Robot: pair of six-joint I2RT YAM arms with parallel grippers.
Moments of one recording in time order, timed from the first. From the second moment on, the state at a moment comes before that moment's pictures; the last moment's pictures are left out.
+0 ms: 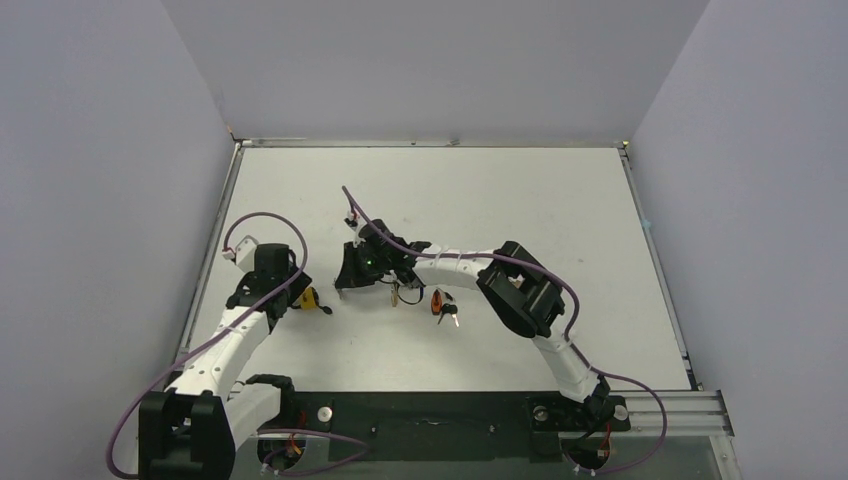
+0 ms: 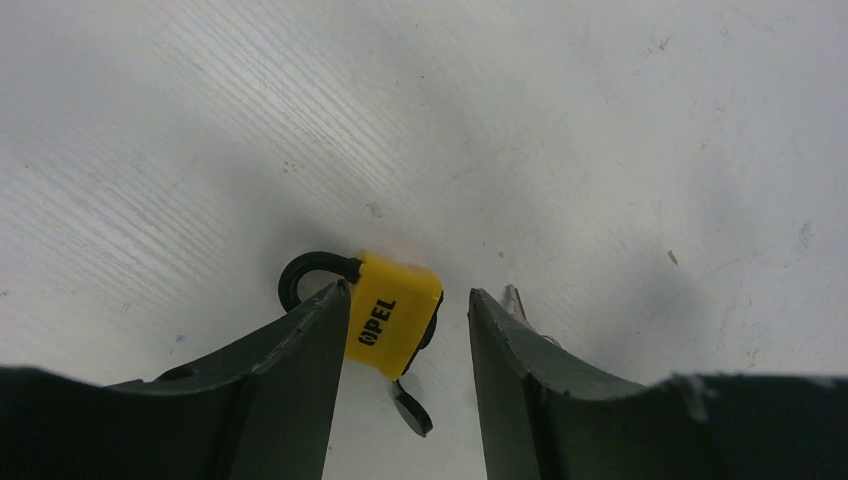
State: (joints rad) left arm -0.10 1.02 0.53 -0.35 -0.30 -0.88; right arm 0.95 2.22 1.56 0.05 -0.31 0.69
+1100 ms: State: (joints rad) left arm -0.08 0.96 0.80 -0.42 -0.10 -0.74; right arm 0.98 2.21 1.62 -0.08 -0.28 0.63
